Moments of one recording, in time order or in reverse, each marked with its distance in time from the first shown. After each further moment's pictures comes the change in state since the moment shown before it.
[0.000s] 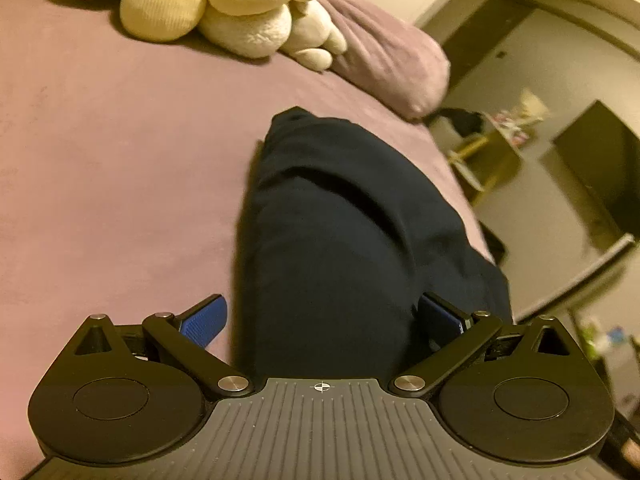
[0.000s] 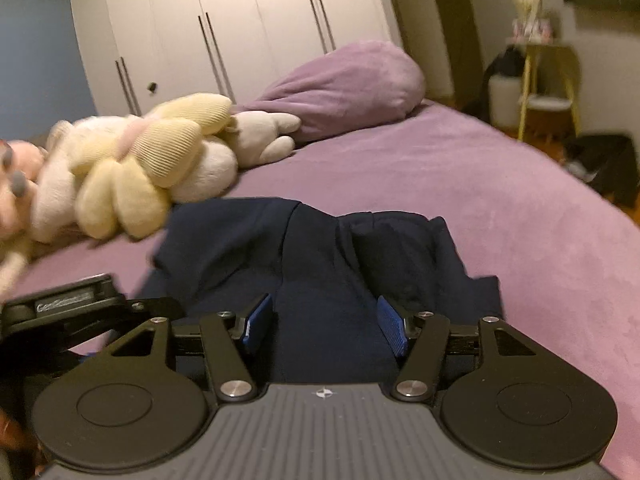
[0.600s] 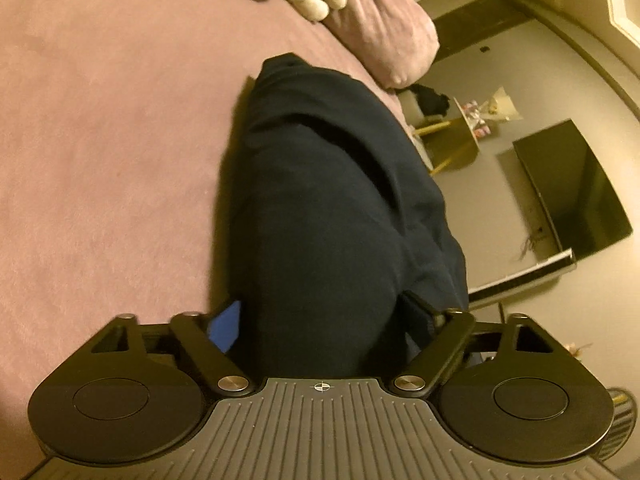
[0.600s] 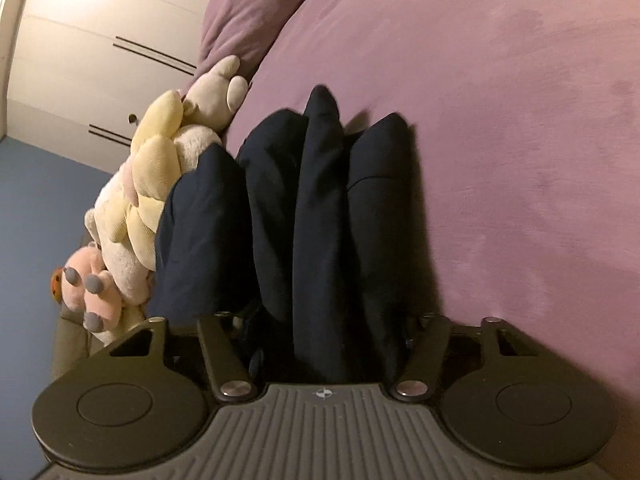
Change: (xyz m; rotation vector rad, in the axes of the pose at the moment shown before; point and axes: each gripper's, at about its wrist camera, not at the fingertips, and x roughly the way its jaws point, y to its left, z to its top) left arm 0.022 0.032 0.000 -0.161 0.148 -0.194; right arm 0.043 -0.127 -0.031 0.591 0.356 0.272
